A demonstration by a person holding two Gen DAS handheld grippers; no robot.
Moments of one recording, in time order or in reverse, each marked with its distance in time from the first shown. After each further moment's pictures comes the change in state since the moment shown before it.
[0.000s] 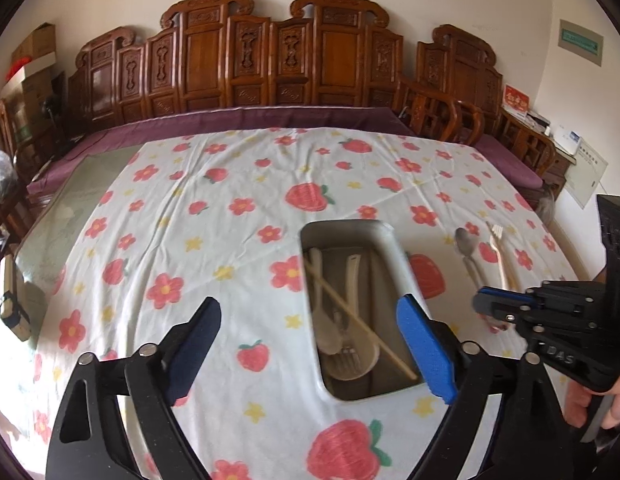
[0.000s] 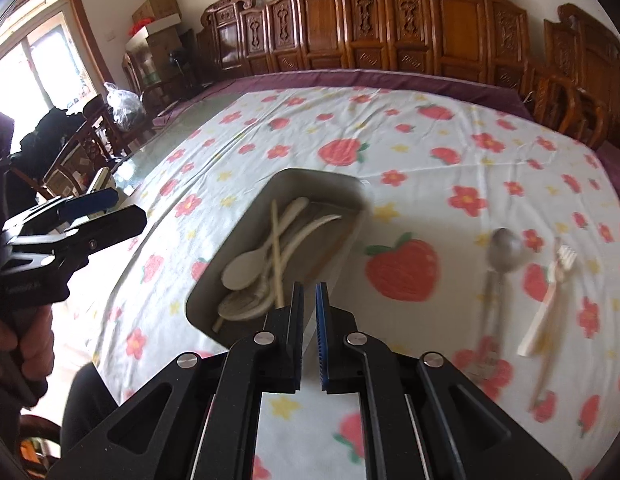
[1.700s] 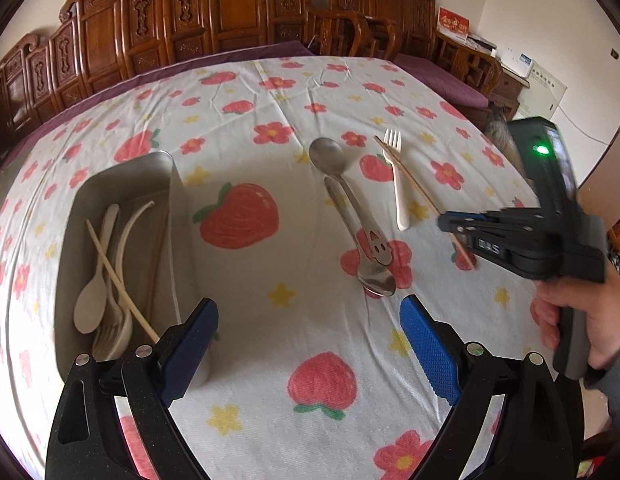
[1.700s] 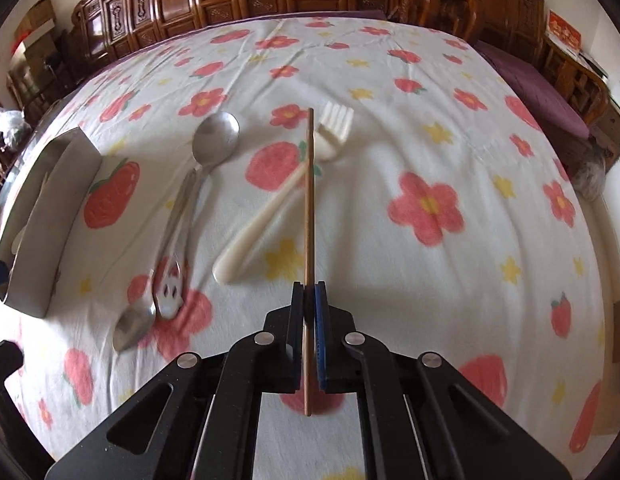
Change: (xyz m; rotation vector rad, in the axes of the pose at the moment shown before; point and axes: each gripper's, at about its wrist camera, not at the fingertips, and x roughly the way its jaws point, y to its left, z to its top) left arm 0.085 -0.181 -0.041 0.153 0.209 -0.148; right arm 0.021 -0.208 -0.080 0.226 0.167 -0.315
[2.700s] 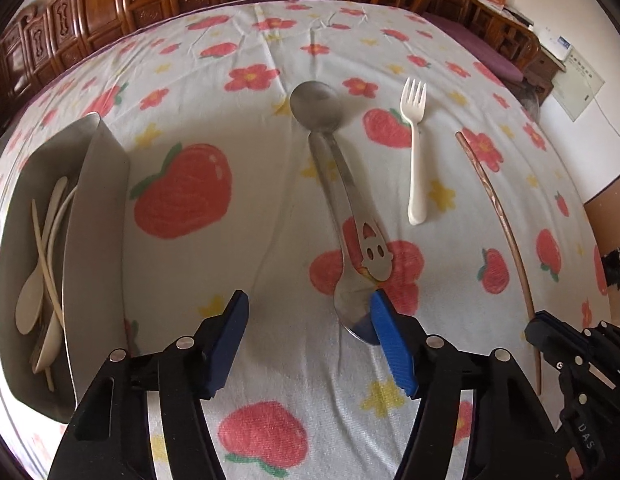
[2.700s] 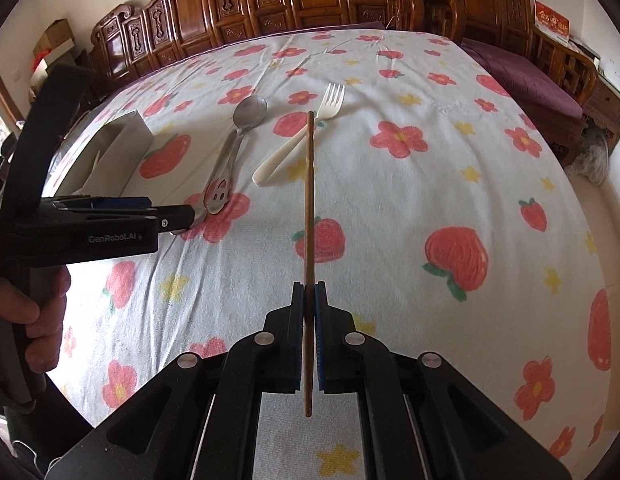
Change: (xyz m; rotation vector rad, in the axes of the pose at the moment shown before) left arm 0.076 -0.031 0.019 -0.068 0.176 0.065; right arm -0.057 -0.008 -0.078 0.034 -0.067 0.108
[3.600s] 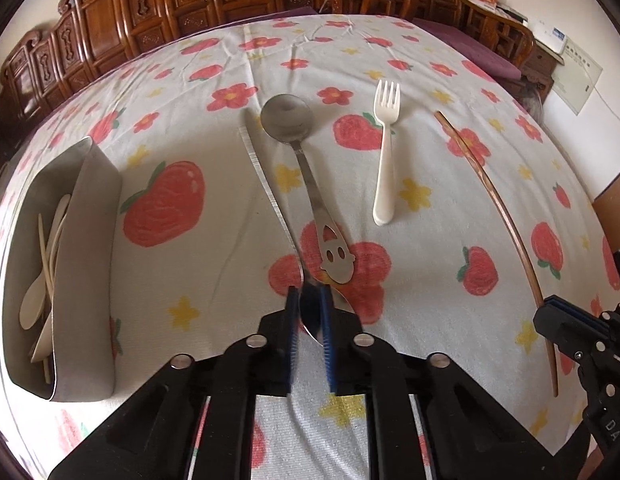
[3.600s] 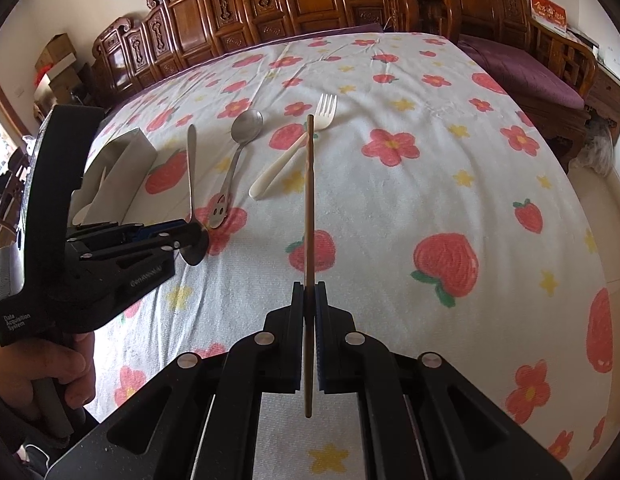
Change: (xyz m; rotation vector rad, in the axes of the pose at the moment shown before) left arm -0.003 -0.032 -0.007 0.031 -0.076 0.057; right arm -0.009 -0.014 0.008 0.032 -0.015 0.037
